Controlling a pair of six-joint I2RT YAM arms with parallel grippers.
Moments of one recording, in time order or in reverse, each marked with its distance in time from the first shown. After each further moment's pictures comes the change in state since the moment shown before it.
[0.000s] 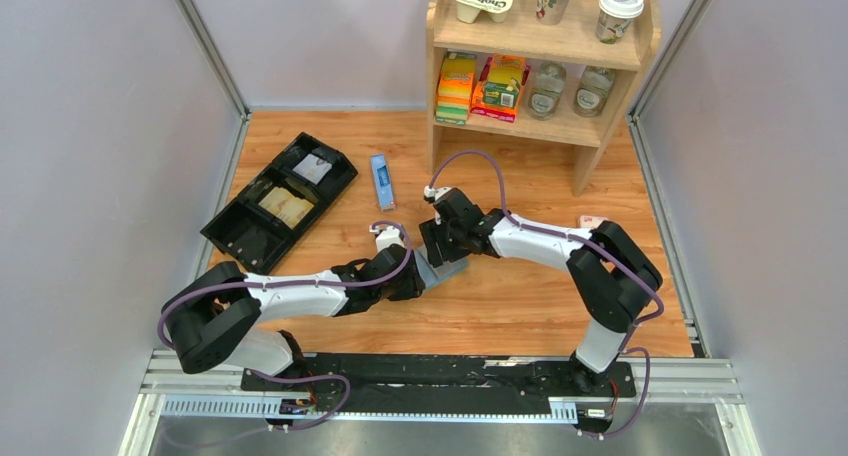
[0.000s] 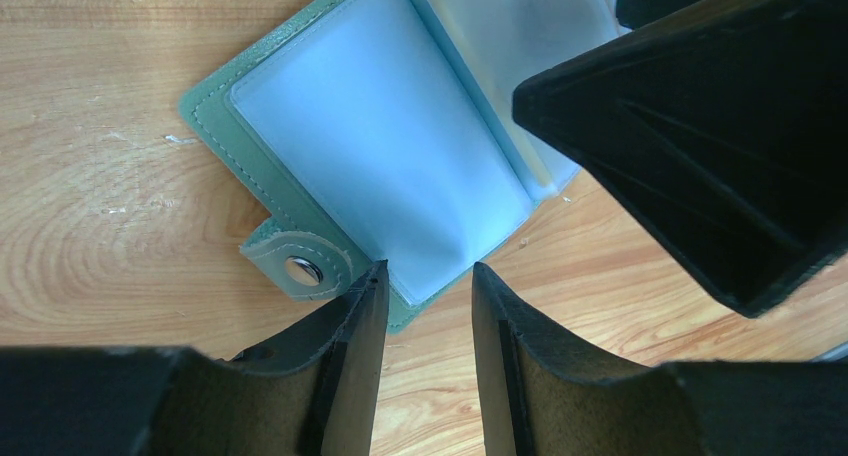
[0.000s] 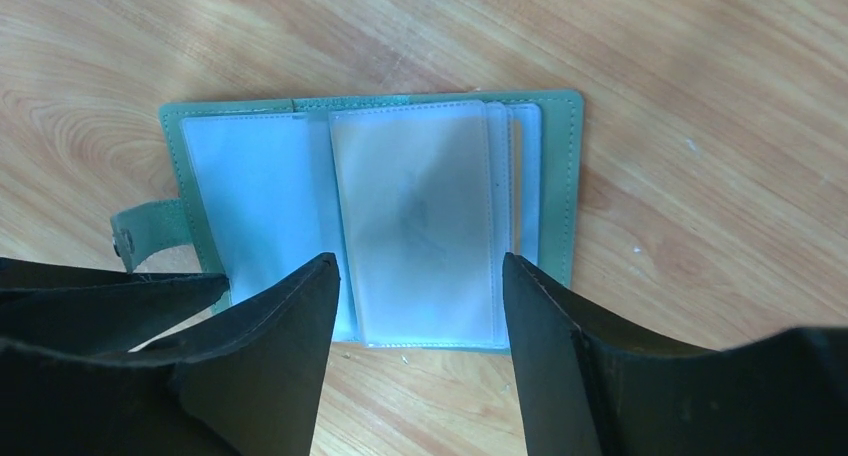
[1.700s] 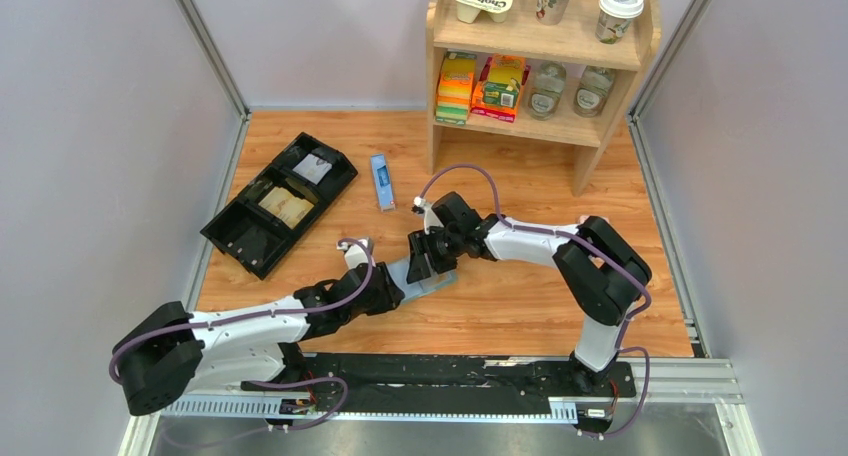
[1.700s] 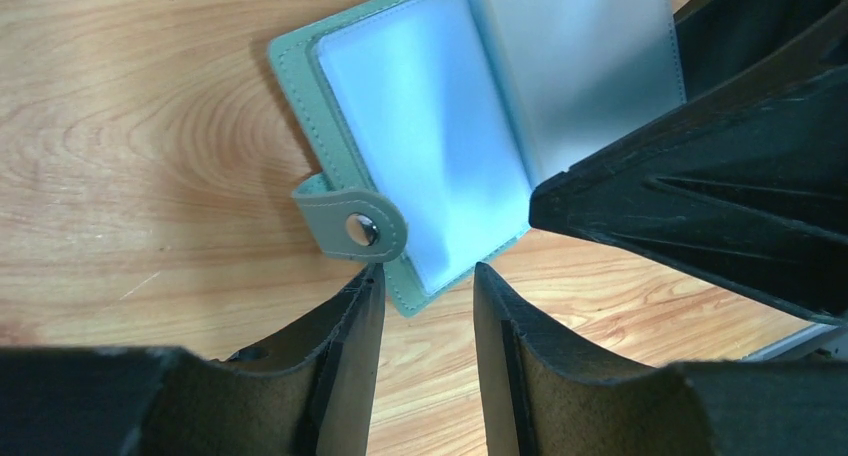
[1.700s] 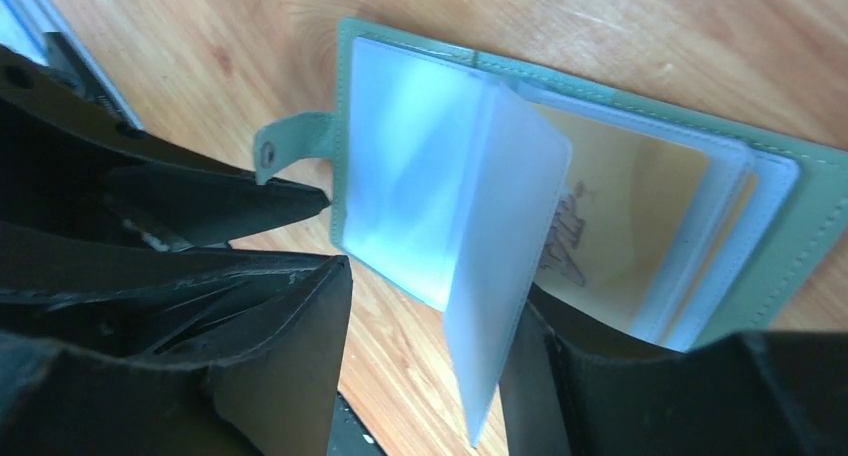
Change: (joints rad) left arm -0.005 -0.325 -0.210 -0.050 -0.051 -0.079; right arm -0.001 0.072 -0.031 0.138 -0.457 0.117
